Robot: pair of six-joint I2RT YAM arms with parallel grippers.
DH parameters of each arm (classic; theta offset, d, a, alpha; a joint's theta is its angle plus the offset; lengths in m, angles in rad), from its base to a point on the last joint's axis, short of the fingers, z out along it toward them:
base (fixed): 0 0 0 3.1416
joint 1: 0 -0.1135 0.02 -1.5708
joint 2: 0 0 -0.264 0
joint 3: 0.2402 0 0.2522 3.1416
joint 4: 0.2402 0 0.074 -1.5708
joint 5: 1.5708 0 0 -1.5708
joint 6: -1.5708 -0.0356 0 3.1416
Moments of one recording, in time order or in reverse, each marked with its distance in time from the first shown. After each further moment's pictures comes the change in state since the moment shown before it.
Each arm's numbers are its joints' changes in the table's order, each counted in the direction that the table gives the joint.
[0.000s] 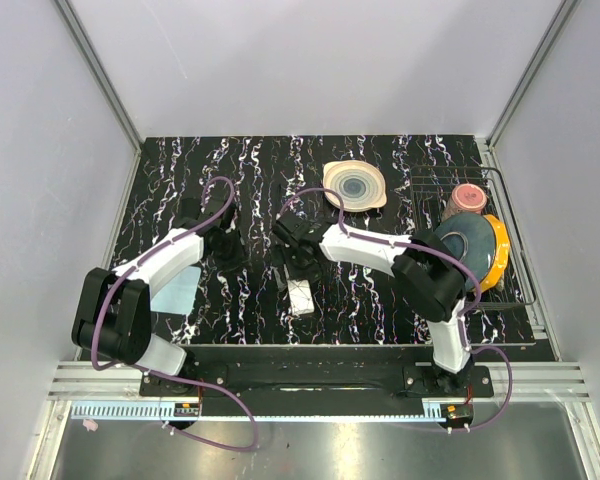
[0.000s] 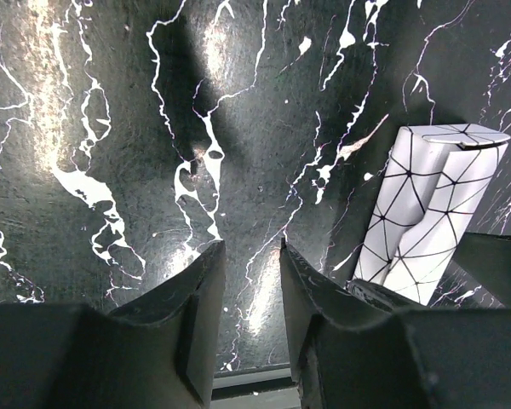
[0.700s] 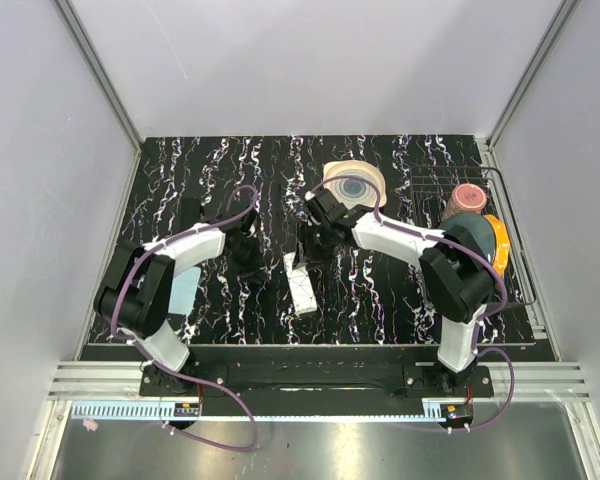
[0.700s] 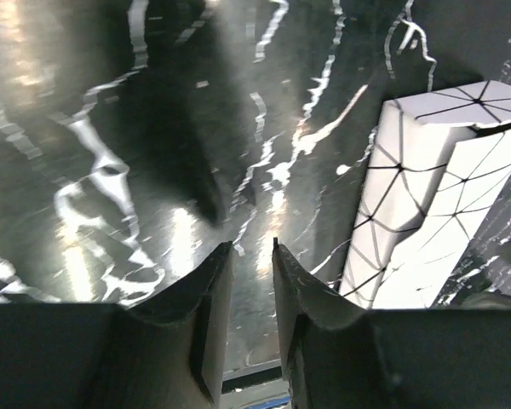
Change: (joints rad) left arm 0.090 -0.219 0.048 -0.068 0.145 0.014; right arm 0.169 0.100 -0.135 -0.168 -0.250 -0.090
